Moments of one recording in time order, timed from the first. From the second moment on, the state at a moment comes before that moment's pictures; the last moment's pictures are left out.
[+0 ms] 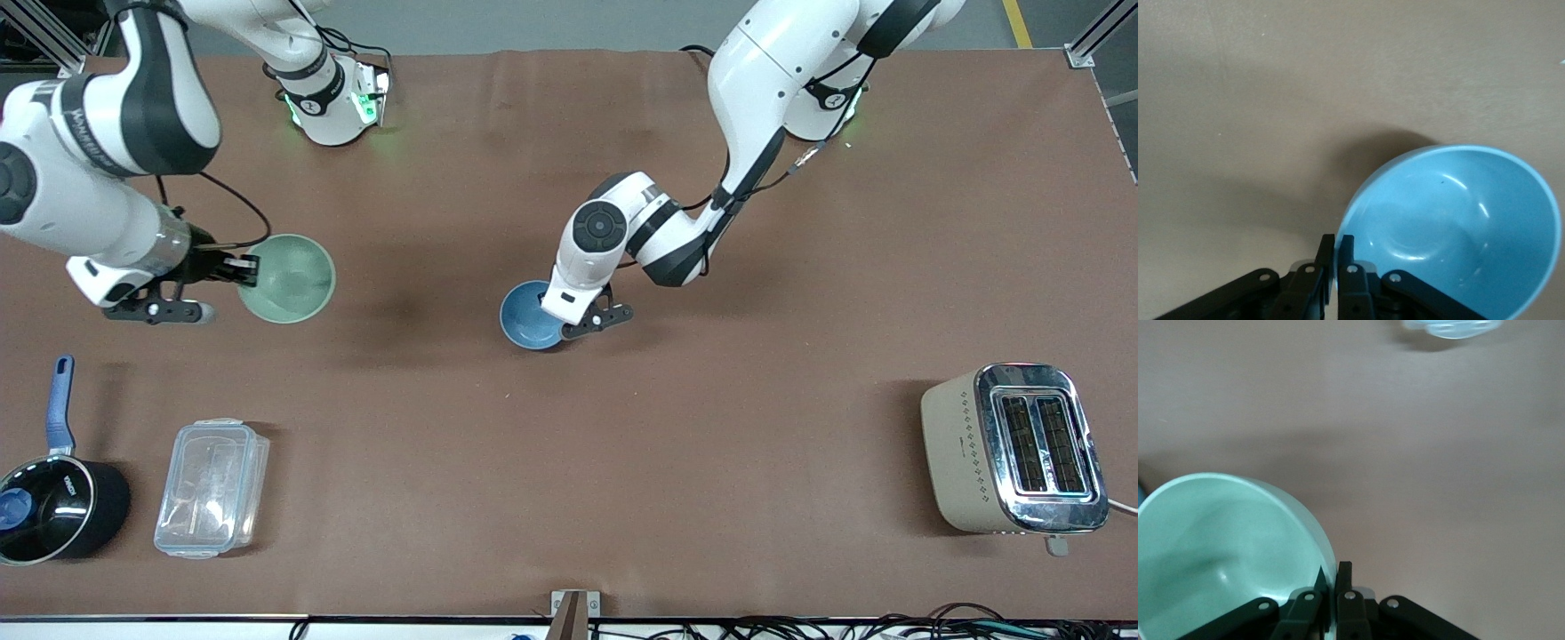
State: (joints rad) left arm -0.62 0.74 -0.26 -1.59 0.03 2.37 -1.16; right arm 0.22 0.05 -0.10 -1.93 0.07 1.81 0.17
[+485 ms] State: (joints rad) left arm -0.55 0.61 -0.15 -1.51 0.03 2.26 -1.09; right arm 0.41 0.22 -0.04 -1.87 0.20 1.96 0.44
